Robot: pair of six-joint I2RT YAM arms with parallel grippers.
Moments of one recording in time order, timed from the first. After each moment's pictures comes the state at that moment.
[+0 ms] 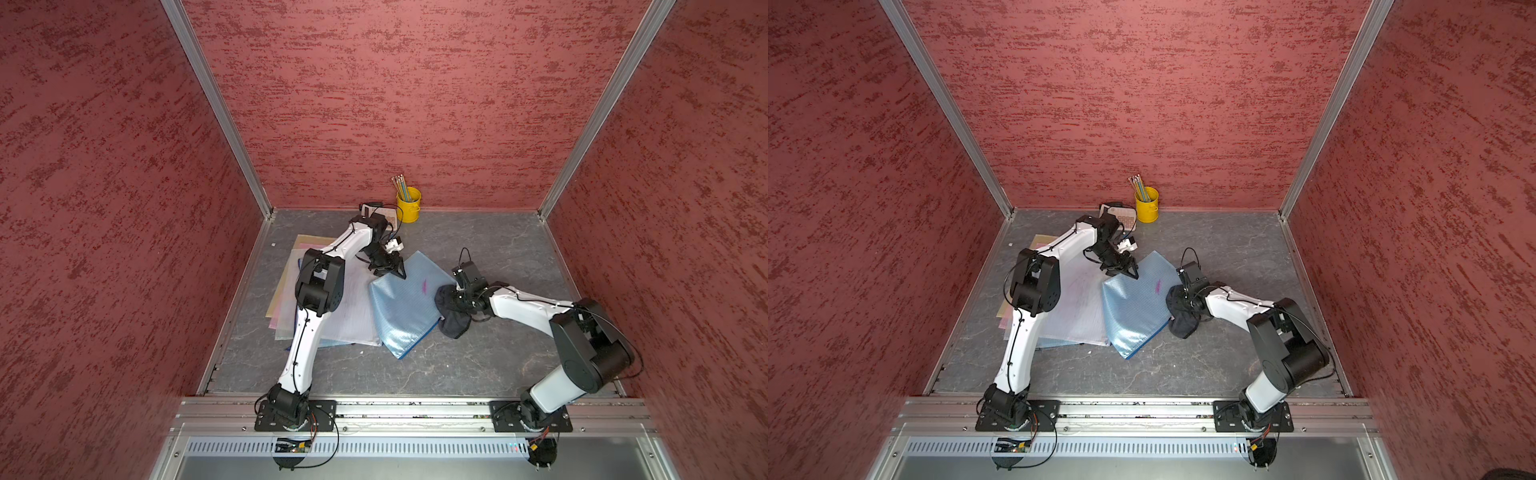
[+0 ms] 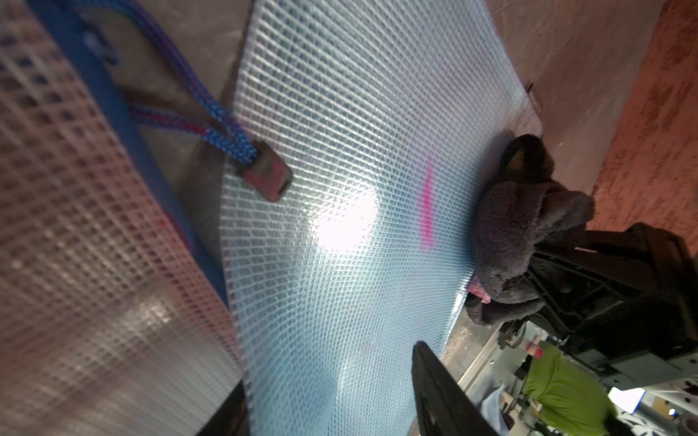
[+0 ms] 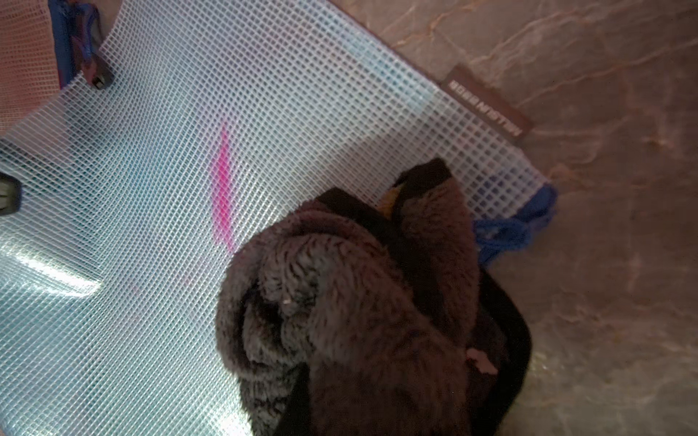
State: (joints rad) left arm -0.37 2.40 2.06 -1.20 0.65 -0.02; right arm 0.48 1.60 0.83 -0.27 -0.05 0.68
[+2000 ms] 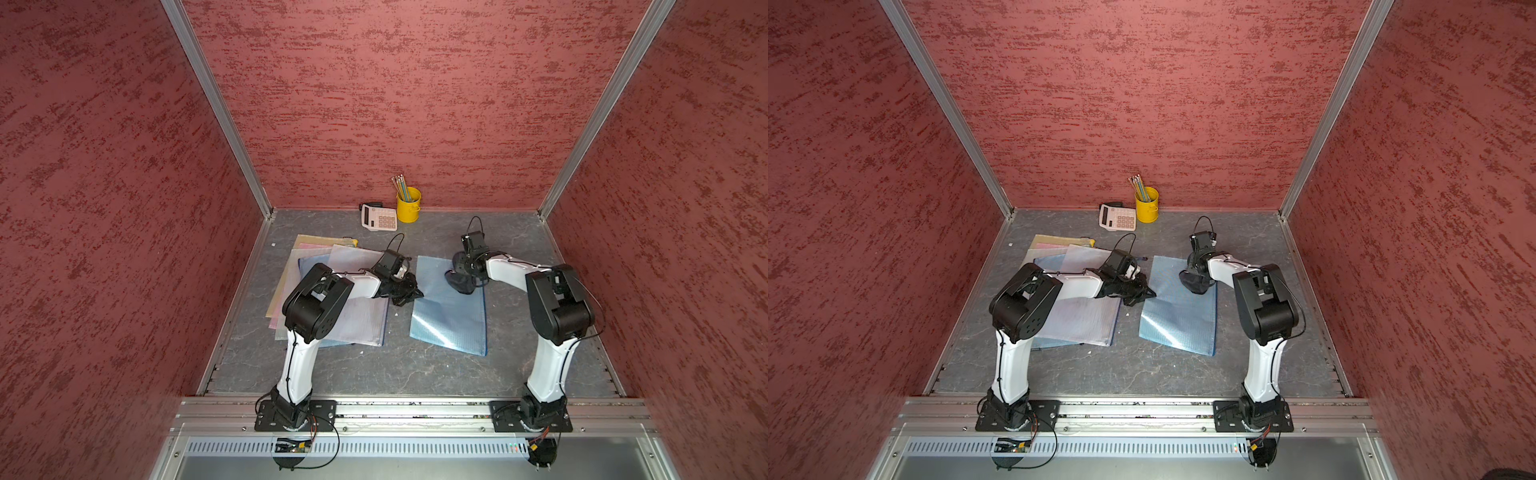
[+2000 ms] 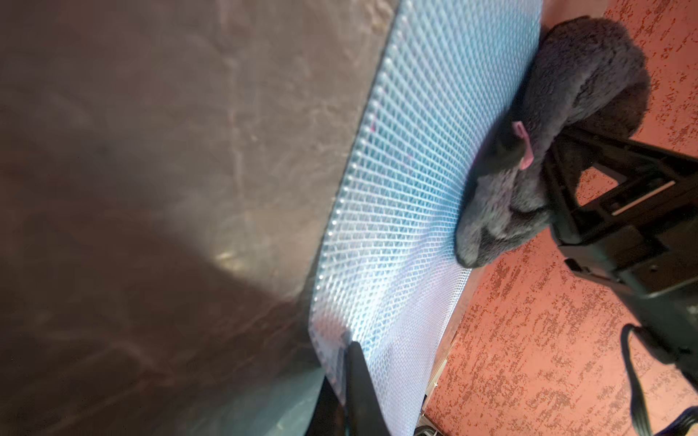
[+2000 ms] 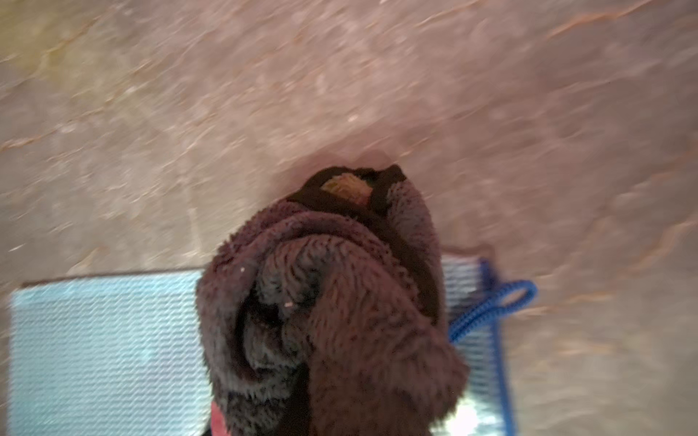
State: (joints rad) left arm -0.59 2.08 1.19 -0.02 0.58 -1.09; right arm 0.25 1.93 1.21 -0.27 0.21 0.49
